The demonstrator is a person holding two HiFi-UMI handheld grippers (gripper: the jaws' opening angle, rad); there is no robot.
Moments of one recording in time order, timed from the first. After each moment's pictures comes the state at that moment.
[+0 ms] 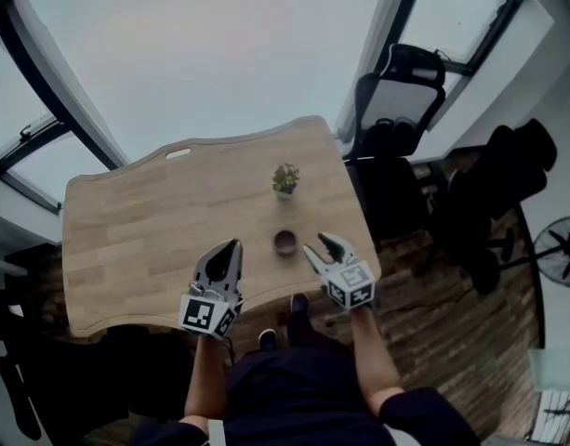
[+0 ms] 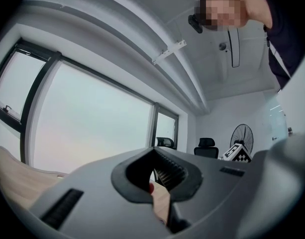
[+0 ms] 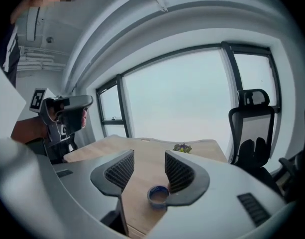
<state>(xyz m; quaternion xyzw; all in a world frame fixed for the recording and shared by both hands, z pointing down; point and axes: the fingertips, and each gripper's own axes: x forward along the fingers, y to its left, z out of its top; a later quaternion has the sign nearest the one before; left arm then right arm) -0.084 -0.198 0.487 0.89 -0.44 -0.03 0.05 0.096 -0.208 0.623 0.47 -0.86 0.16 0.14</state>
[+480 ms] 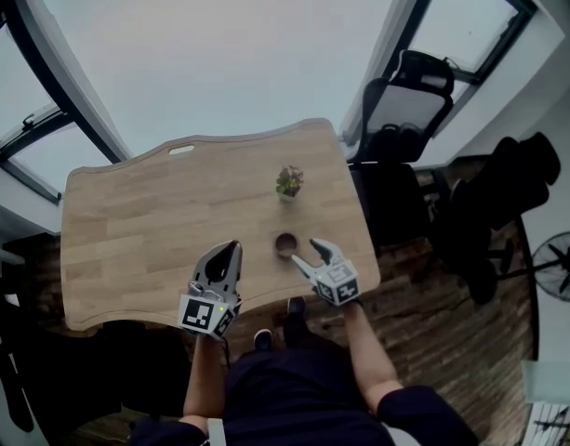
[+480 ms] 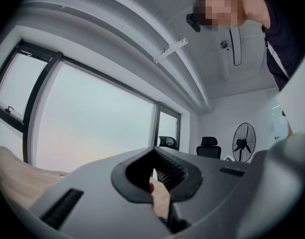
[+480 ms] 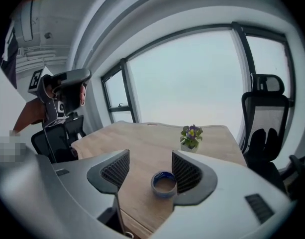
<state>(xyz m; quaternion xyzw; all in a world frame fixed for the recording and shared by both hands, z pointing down) -0.090 -0.203 0.496 0.89 -0.45 -0.02 0.05 0.071 -0.214 0.688 0.41 -0.86 0.20 0.21</state>
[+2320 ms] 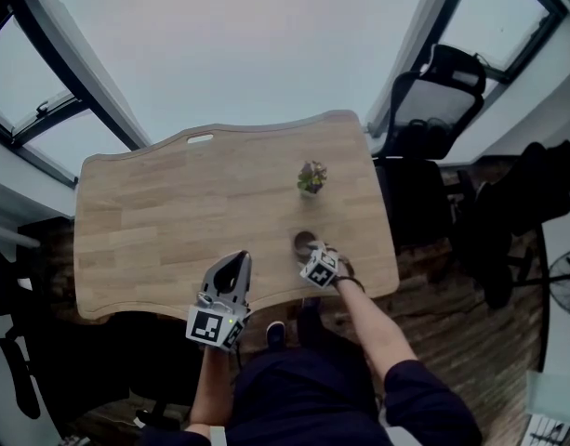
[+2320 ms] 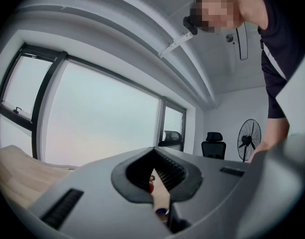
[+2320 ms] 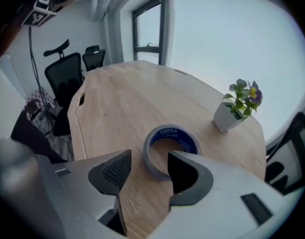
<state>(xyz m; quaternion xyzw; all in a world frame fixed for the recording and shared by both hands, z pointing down) -0.104 -0.198 0.513 0.87 -0.48 0.01 0.08 0.029 -0.220 0.861 0.22 -0.82 0.12 0.51</state>
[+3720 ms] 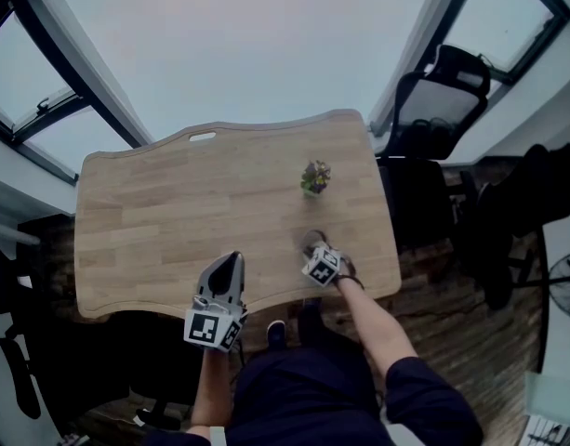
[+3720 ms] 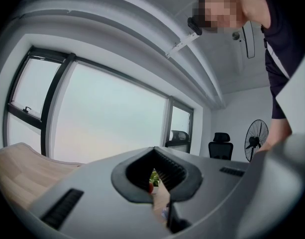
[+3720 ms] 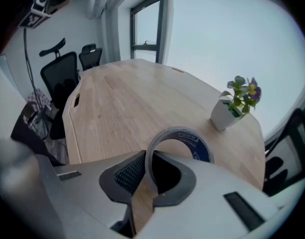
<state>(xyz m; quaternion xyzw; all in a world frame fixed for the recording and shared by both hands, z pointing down) -0.131 -0.200 0.522 0.85 -0.52 0.00 0.09 0.031 -0.232 0.868 0.24 -0.81 0.11 0.52</state>
